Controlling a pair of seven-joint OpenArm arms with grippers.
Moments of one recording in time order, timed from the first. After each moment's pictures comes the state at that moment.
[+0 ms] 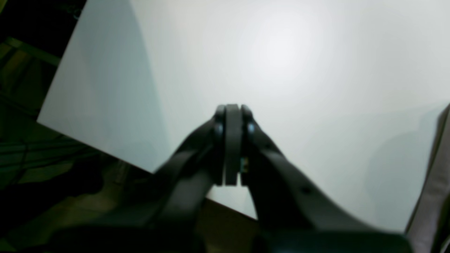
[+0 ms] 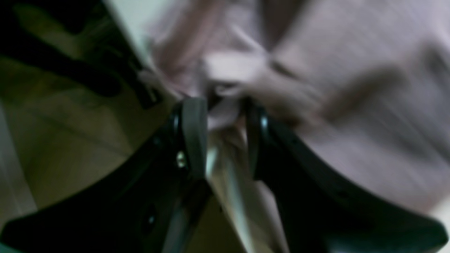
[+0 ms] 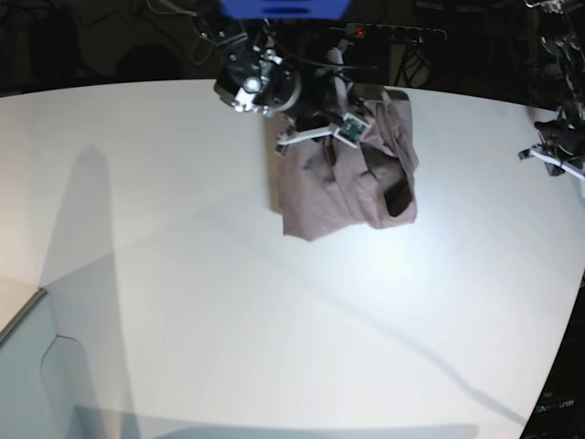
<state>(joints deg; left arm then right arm) 16.8 -16.5 -33.9 93.4 -20.5 -10.9 43.7 -16.1 -8.4 -22.9 88.9 -18.5 39.4 -33.0</state>
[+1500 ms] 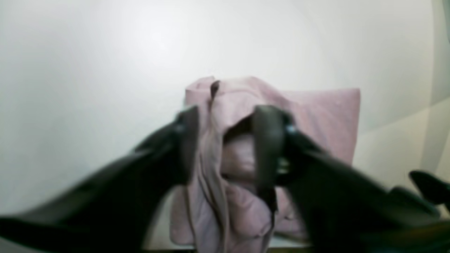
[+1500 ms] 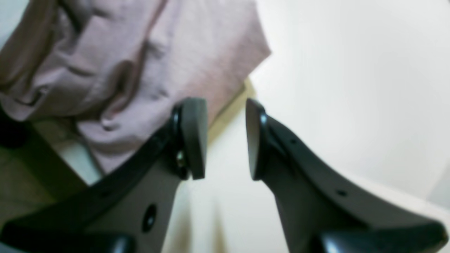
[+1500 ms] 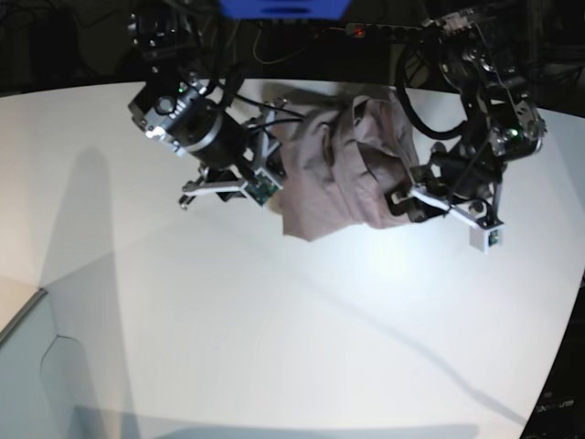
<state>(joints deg) 7.7 5.4 -21.7 107.1 -19.9 -10.3 61.6 -16.5 -4.9 -5.9 106.2 -18.3 39.8 -33.2</state>
